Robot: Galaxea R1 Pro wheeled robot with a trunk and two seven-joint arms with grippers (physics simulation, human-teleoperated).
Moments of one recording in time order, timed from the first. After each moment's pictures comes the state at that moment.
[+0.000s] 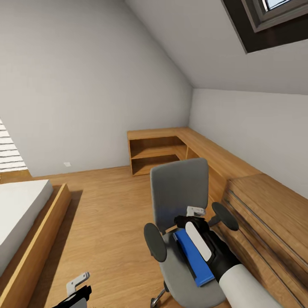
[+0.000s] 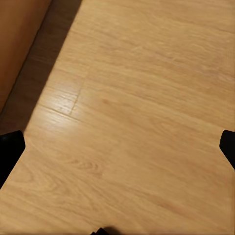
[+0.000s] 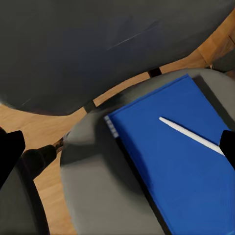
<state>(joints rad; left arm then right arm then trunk) -0.54 0.12 -1.30 -0.18 1.75 -0.19 0.43 -0.63 0.04 0.37 -0.99 -0.62 0.61 -0.56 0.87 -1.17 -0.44</state>
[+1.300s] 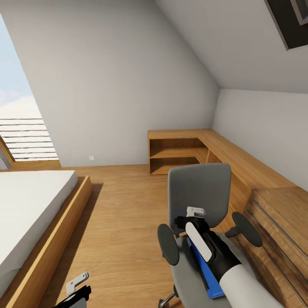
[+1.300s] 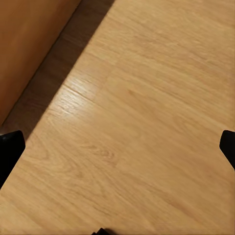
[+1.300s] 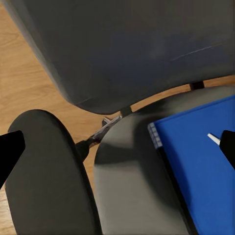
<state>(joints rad) -0.54 0.12 -1.29 -0.18 1.75 -0.19 0.43 -0.63 0.03 0.38 -0.99 -0.62 0.62 -0.56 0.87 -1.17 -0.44</state>
